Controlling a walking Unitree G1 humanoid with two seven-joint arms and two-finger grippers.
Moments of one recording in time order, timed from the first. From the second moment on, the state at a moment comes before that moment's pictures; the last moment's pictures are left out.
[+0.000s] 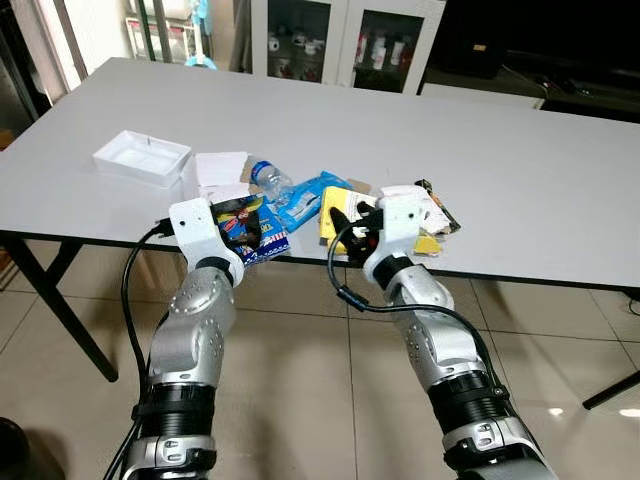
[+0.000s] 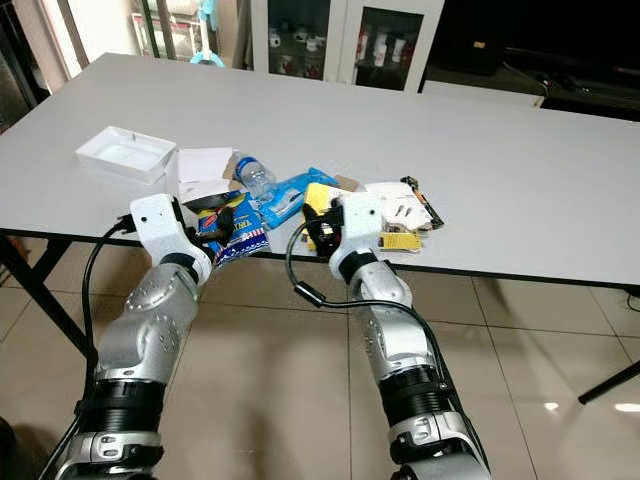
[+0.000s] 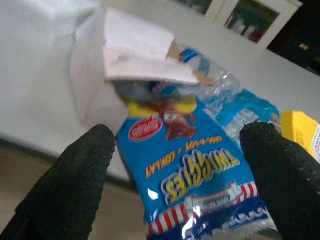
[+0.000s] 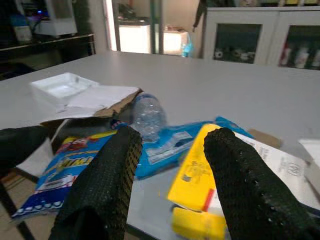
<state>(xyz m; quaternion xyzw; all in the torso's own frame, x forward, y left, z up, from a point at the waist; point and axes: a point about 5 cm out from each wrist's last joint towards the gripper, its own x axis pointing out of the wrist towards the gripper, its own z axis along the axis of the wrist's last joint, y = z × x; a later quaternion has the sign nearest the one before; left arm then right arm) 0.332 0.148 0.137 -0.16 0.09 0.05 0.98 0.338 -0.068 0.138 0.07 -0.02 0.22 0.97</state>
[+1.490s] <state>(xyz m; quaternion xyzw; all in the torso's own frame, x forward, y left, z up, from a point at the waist) 0.381 0.148 0.160 -0.29 0.21 0.06 0.93 0.318 -0.056 0.133 0.06 0.01 0.33 0.94</state>
